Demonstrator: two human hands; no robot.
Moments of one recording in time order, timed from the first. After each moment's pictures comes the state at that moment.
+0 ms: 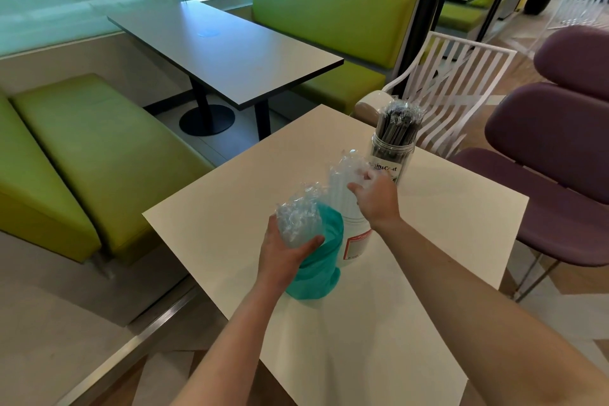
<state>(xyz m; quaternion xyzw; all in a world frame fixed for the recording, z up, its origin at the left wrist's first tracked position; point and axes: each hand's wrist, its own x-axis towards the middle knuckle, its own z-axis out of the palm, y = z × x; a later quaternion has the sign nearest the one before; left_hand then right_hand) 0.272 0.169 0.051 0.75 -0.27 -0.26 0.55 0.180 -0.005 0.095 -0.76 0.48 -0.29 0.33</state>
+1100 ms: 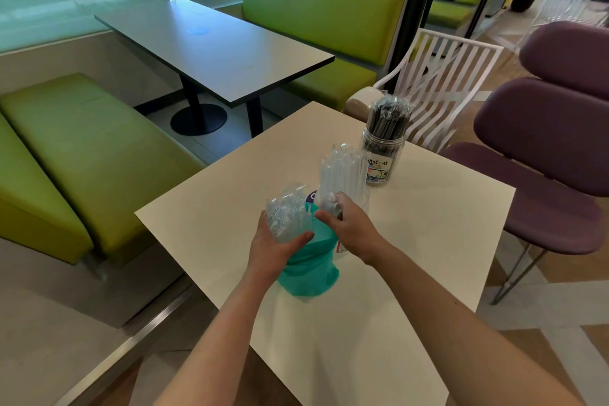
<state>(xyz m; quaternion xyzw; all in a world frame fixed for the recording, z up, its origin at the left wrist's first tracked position) 0.276 0.177 0.052 0.73 -0.29 -0.28 0.56 0.159 0.059 0.090 -0.76 0.38 -0.16 0.50</state>
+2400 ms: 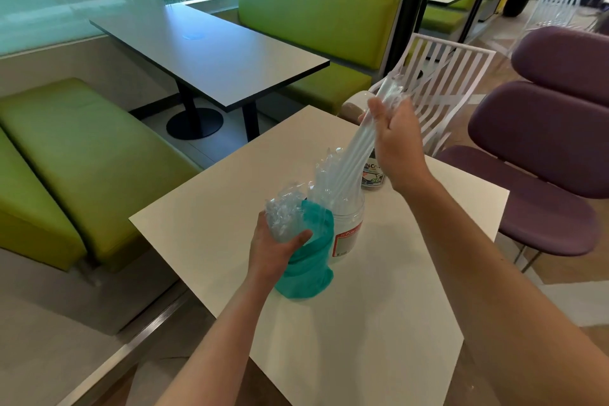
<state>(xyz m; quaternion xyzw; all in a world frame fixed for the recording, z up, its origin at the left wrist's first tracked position) 0.272 0.164 0.052 0.75 -0.28 -0.26 0.54 0.155 0.004 0.215 -0.71 0.38 -0.44 0.40</state>
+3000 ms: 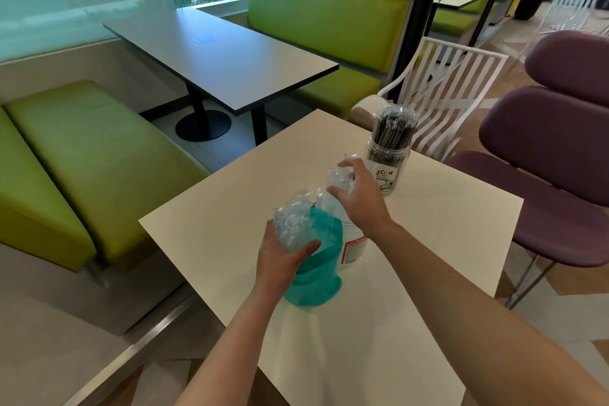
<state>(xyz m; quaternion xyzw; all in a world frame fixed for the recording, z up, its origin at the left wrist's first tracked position) 0.272 0.168 0.051 0.75 -0.27 -0.26 0.55 0.183 0.016 0.118 -0.81 0.39 -0.25 0.36</state>
